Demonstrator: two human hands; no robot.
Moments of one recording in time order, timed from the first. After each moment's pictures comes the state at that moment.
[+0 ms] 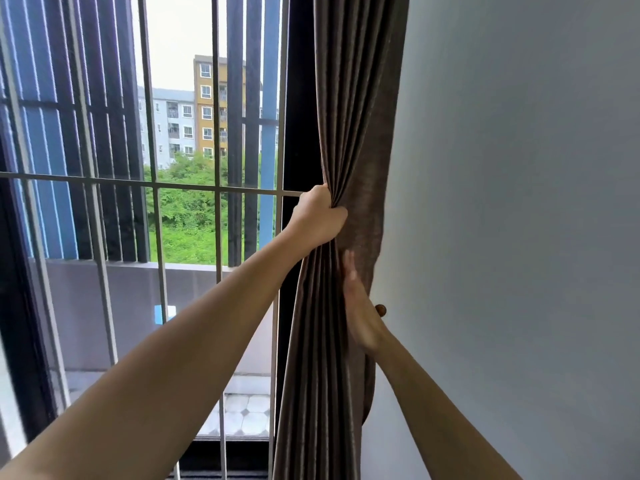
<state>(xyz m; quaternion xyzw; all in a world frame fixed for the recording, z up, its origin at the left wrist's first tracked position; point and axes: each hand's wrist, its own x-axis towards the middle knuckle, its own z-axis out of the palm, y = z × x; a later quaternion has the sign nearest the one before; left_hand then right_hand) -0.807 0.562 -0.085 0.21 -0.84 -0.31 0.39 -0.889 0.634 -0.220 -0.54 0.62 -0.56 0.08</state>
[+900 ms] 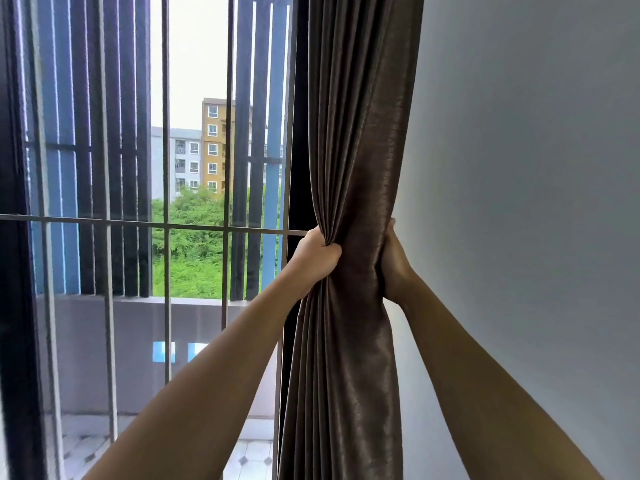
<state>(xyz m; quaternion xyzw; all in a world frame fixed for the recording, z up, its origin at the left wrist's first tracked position) -0.802 0.555 -0.086 0.14 -0.78 -0.46 0.40 -0.926 0.621 -0.097 -0.43 0.50 -0.71 0.23</state>
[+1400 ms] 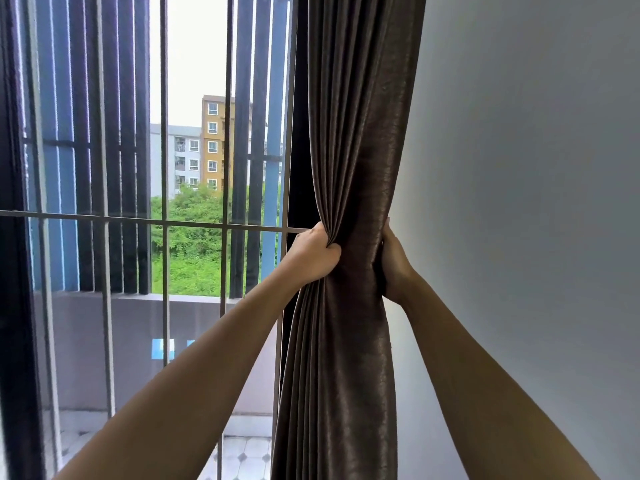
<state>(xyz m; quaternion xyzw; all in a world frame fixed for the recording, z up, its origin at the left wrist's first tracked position) -0.797 0.550 -0.081 0.21 -0.87 -0.28 0.35 -0.928 0.623 -0.098 -0.44 0.52 -0.70 0.22</state>
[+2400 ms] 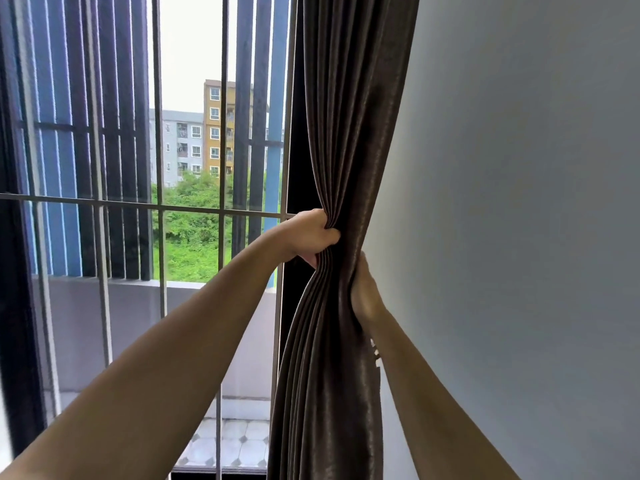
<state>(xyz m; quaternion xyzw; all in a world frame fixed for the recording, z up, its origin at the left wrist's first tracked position) -0.794 0.540 -0.067 0.15 -0.89 -0.35 0.24 -0.888 0.613 -0.160 -0.47 0.50 -0.71 0.15</state>
